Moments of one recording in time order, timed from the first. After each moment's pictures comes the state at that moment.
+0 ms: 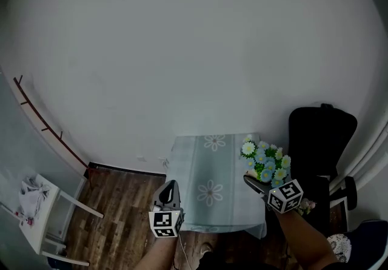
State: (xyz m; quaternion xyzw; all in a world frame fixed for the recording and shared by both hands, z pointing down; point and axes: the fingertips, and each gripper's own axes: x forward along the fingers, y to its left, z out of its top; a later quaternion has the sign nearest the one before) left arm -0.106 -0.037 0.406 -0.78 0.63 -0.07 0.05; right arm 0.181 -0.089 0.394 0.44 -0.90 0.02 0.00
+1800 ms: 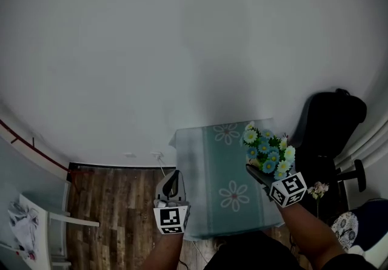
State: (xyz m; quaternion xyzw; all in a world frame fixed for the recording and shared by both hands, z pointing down) left arm -0.230 -0.200 0.465 -0.82 0.56 -0.06 0.03; right arm 0.042 -0.217 0.444 0.52 -0.85 0.02 0.06
